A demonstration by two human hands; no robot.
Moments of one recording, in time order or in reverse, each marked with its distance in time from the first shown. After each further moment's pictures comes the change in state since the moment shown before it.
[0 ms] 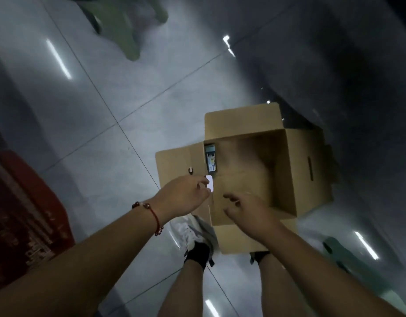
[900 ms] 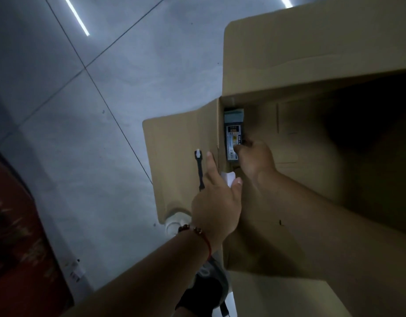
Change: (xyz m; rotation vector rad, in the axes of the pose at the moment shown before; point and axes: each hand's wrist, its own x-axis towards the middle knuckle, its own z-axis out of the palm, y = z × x) left_hand 0.244 -0.107 0.210 -0.118 0.393 -0.270; right_hand 0.350 0.118 0.132 0.575 0.181 0.172
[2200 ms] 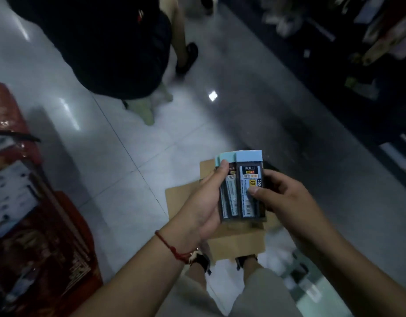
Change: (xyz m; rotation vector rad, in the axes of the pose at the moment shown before) left_hand -0.444 0.237 -0.492 -1.334 -0.644 0.039; right_hand -0.678 -0.357 -0.254 0.190 -0.015 -0.376
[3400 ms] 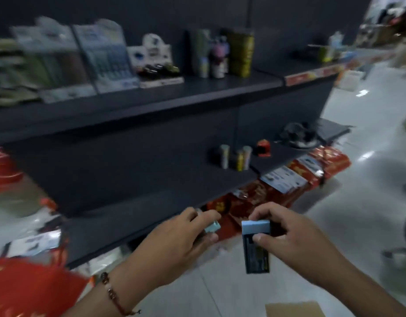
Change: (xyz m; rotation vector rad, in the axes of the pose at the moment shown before) left_hand -0.529 -0.400 -0.002 0.868 1.757 0.422; right_hand -0.405 0.022 0.211 -0.976 -1.464 -1.121
